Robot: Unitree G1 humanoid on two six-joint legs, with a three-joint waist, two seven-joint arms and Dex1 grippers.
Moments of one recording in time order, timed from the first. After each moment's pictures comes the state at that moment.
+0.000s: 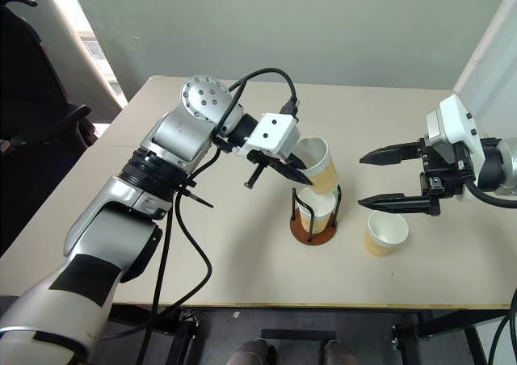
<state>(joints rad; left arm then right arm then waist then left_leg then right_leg) -1.32 0.47 -0.49 0.55 -0.15 -0.05 -1.57 -0.62 -1.08 -0.17 -0.29 0.71 0.67 1.33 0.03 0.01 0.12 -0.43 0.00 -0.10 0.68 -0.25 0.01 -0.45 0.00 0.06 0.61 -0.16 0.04</state>
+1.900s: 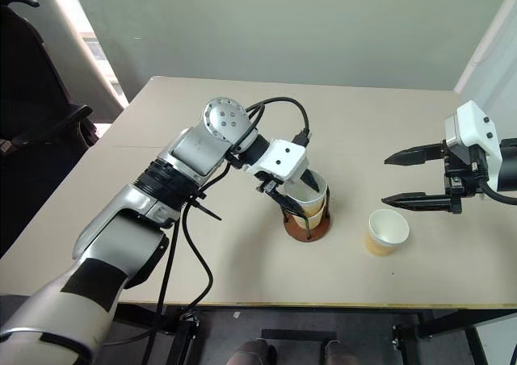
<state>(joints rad) -1.32 0.42 -0.54 0.59 -0.08 -0.06 -1.57 -0.58 -1.17 -0.16 -0.16 0.60 0.55 1.41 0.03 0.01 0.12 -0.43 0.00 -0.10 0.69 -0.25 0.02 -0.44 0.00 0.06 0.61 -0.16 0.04</state>
